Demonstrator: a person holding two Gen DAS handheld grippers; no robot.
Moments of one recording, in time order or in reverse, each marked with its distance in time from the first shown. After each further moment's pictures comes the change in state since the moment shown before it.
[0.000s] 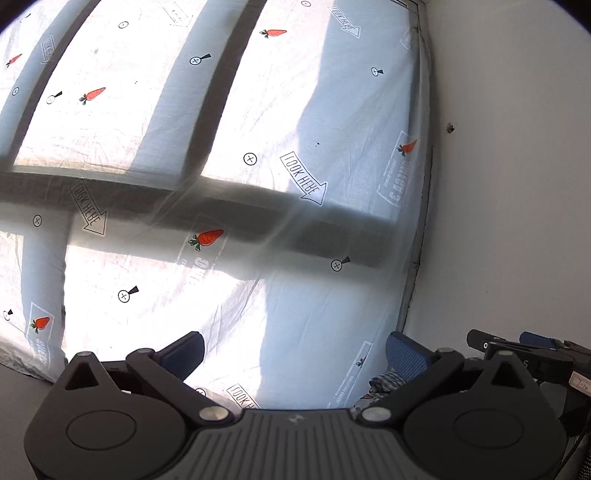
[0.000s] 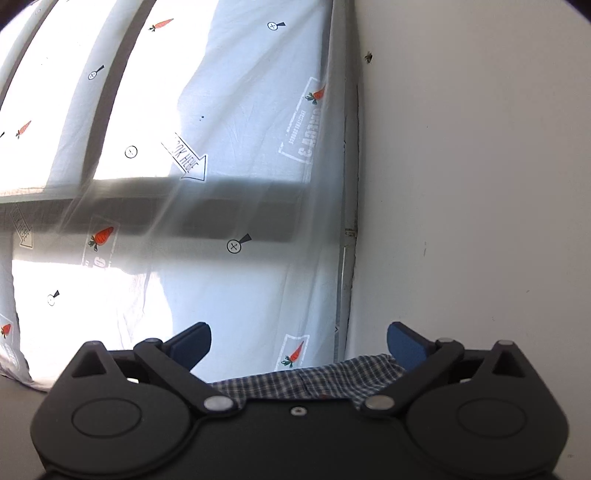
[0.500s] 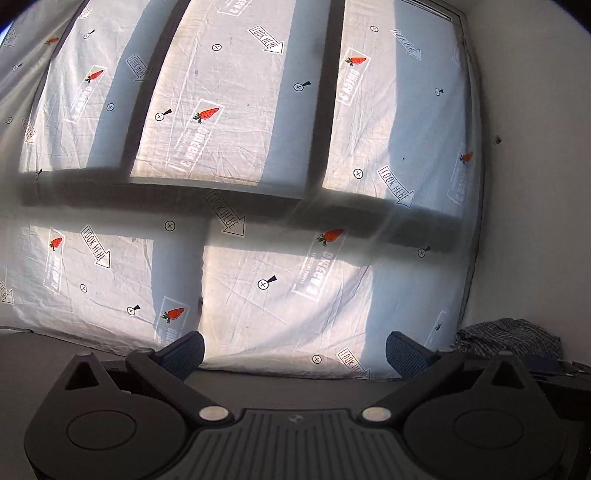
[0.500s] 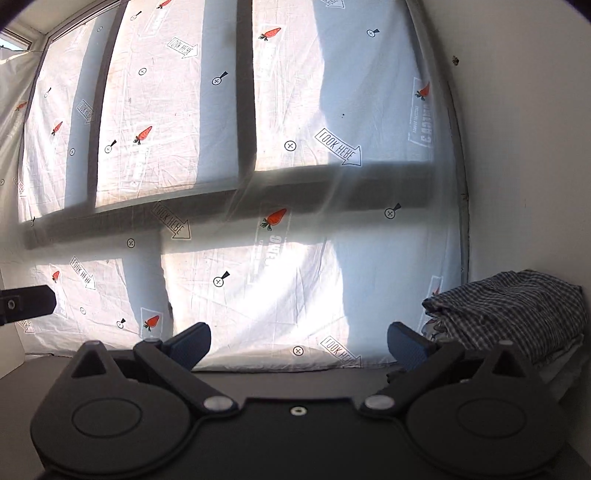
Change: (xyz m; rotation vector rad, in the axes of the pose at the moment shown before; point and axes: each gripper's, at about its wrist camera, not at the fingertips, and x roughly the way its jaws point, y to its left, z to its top) left arm -0.192 0.165 0.018 0.086 0.083 0.148; right arm -0.166 0.227 -0.019 0.092 0.151 0.190
